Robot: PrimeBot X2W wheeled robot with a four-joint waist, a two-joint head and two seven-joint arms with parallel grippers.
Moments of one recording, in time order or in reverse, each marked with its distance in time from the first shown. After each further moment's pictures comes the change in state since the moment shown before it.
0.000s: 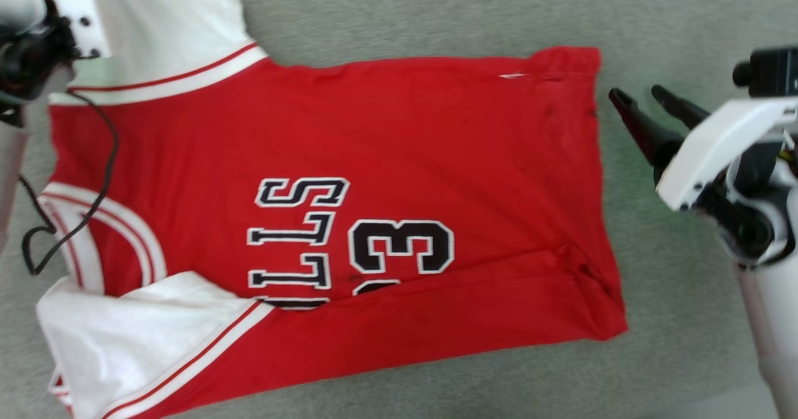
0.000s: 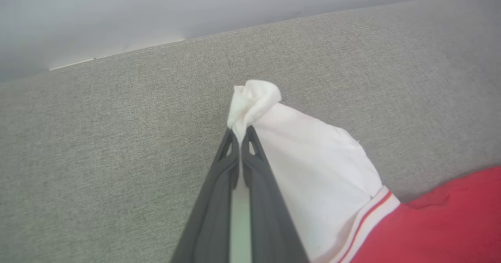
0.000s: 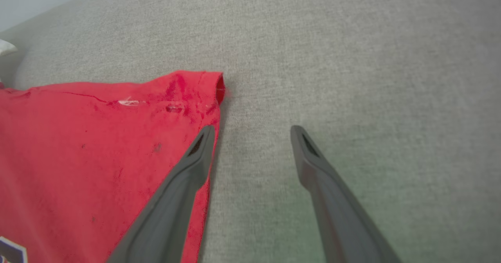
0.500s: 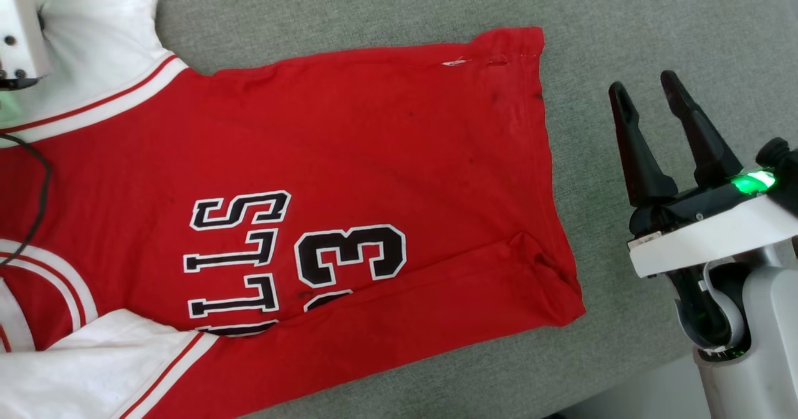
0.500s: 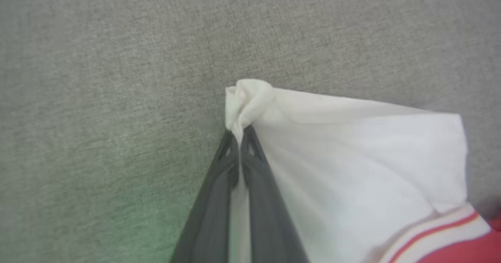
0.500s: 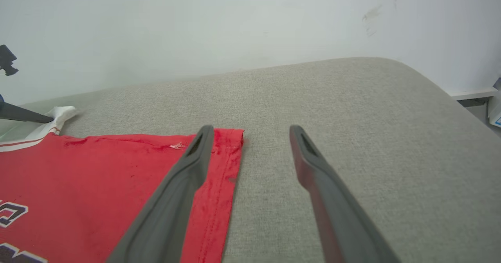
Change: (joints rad) left arm 0.025 0.107 0.001 0.036 -0.032 0.008 0.210; right arm 0.251 0.100 0.006 -0.342 -0.172 0.000 -0.472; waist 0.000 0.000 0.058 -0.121
